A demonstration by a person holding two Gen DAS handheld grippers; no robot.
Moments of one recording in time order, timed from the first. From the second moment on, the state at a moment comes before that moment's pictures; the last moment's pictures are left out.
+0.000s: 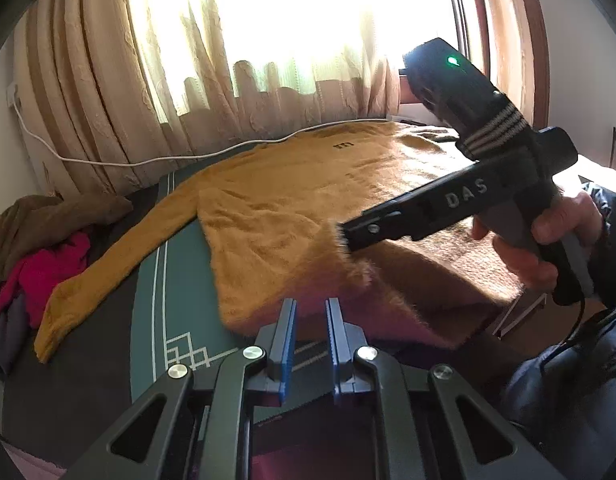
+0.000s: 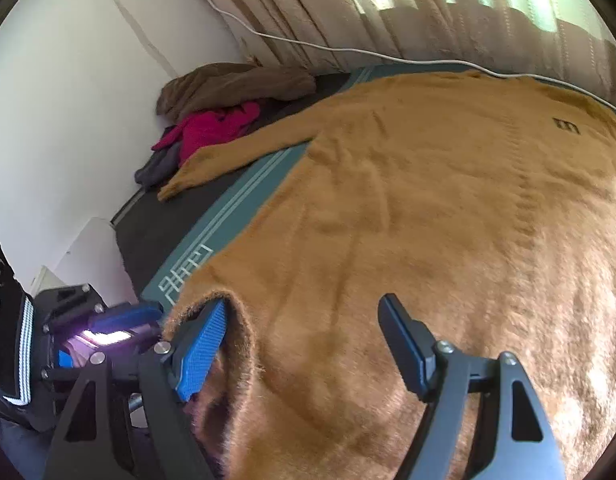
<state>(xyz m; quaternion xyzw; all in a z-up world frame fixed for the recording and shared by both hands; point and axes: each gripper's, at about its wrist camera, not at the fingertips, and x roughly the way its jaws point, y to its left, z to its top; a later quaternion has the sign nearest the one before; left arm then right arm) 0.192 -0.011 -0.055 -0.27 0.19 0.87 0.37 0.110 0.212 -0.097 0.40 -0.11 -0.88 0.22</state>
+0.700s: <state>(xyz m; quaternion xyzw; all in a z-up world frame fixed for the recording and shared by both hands) 0.200 -0.005 -0.040 -0.27 0.14 0.89 0.35 0.134 0.220 -0.111 0.39 -0.16 -0.86 0.28</state>
